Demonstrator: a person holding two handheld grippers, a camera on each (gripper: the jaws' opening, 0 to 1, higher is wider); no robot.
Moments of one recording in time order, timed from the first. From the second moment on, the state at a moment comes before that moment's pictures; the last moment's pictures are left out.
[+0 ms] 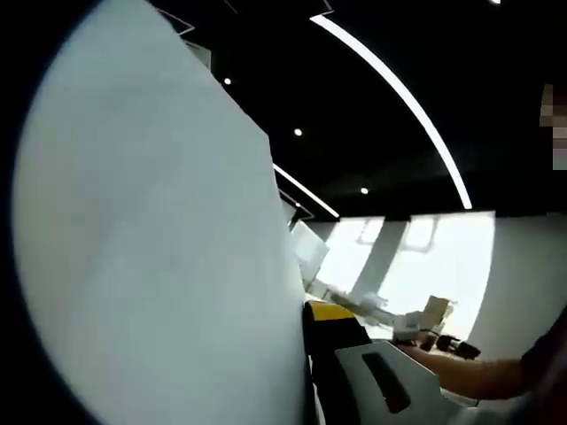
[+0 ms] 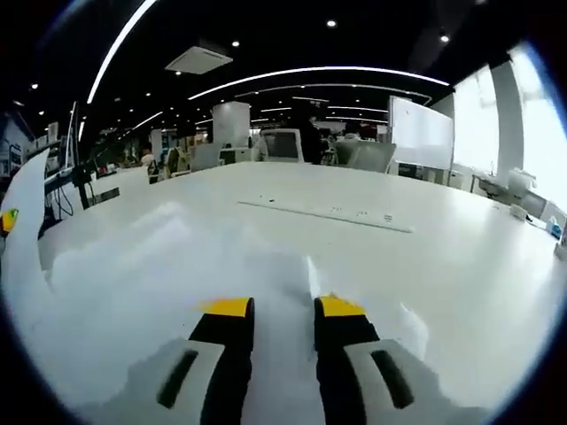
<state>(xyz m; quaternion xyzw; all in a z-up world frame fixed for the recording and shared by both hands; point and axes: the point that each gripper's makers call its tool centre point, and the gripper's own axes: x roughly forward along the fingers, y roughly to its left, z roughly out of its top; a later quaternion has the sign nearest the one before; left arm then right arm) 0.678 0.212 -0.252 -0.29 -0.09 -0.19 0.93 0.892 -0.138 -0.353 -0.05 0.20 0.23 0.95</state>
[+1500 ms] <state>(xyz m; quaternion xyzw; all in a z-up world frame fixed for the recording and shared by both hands) 0.680 0.219 -0.254 -0.31 -0.08 -0.18 0.93 0.859 -0.133 -0.226 0.06 0.04 0.25 0.97</state>
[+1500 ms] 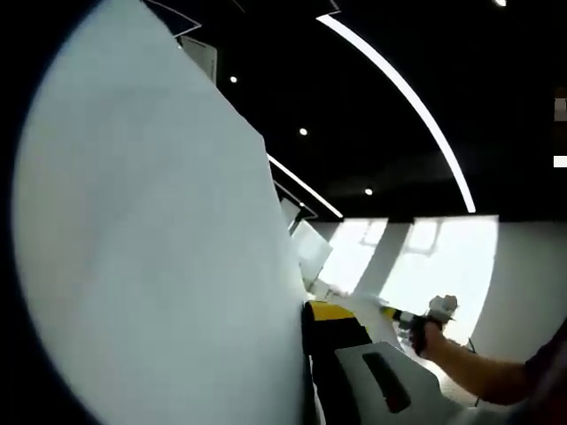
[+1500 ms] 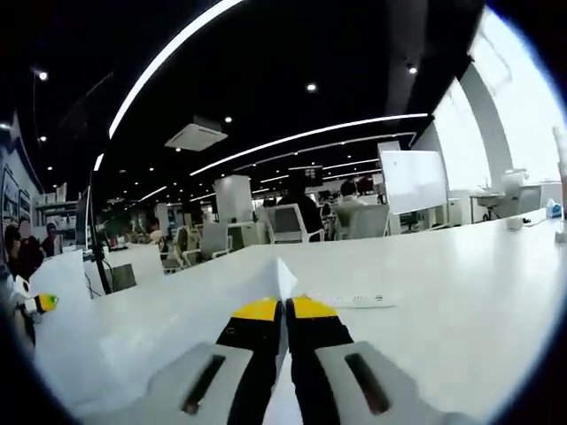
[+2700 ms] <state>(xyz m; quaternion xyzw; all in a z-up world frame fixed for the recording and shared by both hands) 0.682 0.211 -0.258 -0.29 -0.07 -0.18 0.94 0.837 -0.133 -0.157 0.06 -0.03 0.27 0.96</state>
